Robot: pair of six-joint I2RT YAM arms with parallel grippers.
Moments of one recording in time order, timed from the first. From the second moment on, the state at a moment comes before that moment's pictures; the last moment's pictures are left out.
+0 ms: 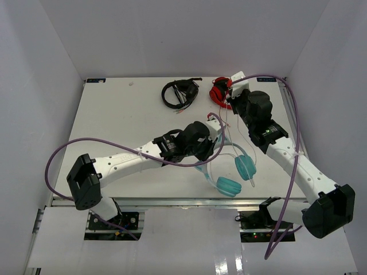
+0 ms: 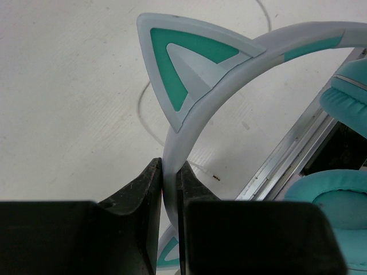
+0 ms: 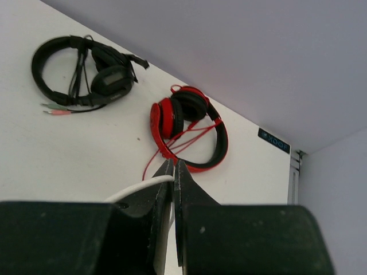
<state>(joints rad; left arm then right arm) -1.06 1.56 1.28 -0.35 -0.06 -0.21 0.48 1.20 1.07 0.01 0.15 -0.35</state>
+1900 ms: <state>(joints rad) -1.07 1.19 1.23 -0.13 -0.48 -0.49 0.15 1.09 0.68 0.44 -0.92 0.36</state>
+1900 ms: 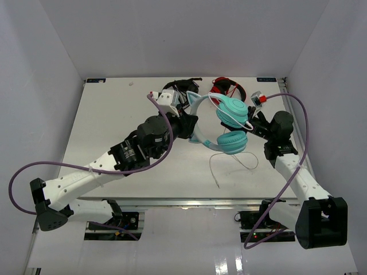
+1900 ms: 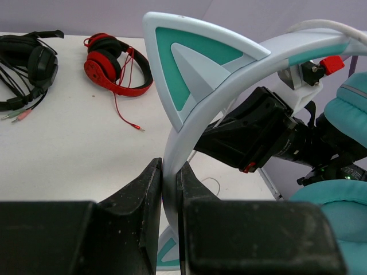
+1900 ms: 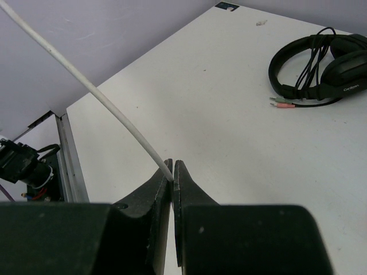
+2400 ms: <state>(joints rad) -1.07 1.20 1.30 -0.23 -0.54 -0.49 0.11 1.09 0.62 0.63 -0.98 0.48</state>
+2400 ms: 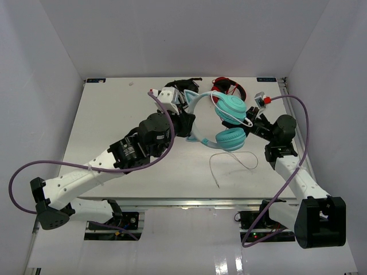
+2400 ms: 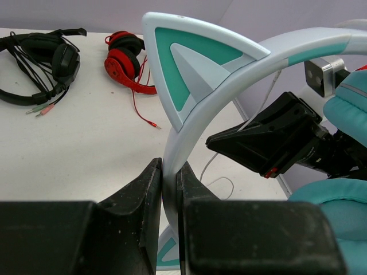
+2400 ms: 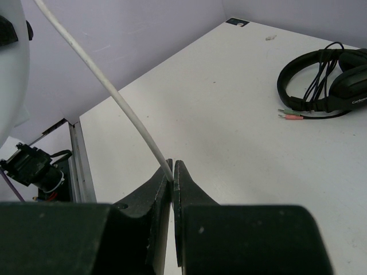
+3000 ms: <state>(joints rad) -1.08 1.30 1.44 -0.25 -0.56 -0.44 0.13 1.14 0.57 0.77 -1.03 0.53</state>
